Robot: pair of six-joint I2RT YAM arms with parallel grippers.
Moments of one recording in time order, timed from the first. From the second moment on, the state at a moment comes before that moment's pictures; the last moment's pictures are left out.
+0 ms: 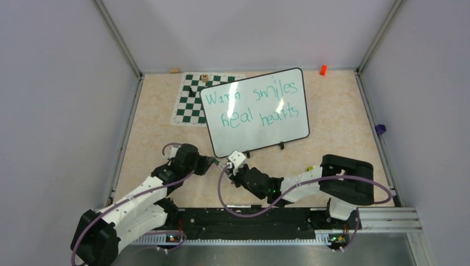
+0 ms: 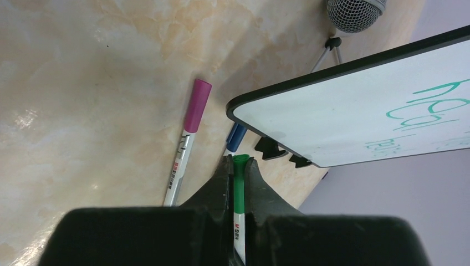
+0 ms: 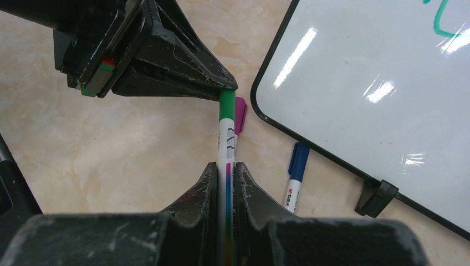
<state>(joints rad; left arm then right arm) -0.57 0.86 0.39 -0.29 -0.11 -1.67 1.32 1.67 0.59 0.83 0.46 0.08</state>
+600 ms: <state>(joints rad) -0.62 0.62 0.46 -0.44 -0.15 -1.43 1.19 1.41 0.49 0.73 0.35 0.26</state>
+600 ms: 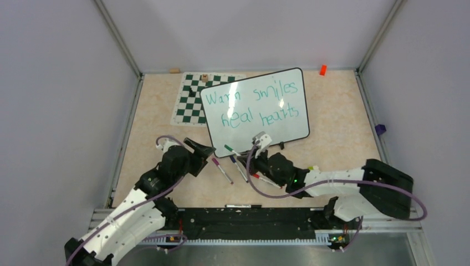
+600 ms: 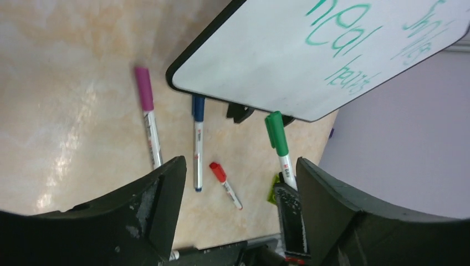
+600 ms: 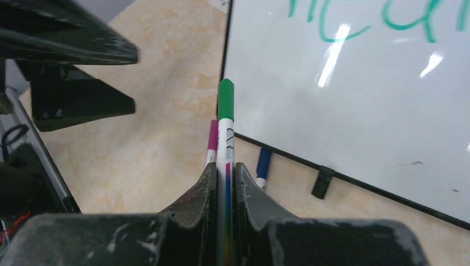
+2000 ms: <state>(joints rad) -0.59 0.44 0.25 -0.04 -0.59 -0.24 0.38 0.64 0.38 0.00 0.51 0.30</state>
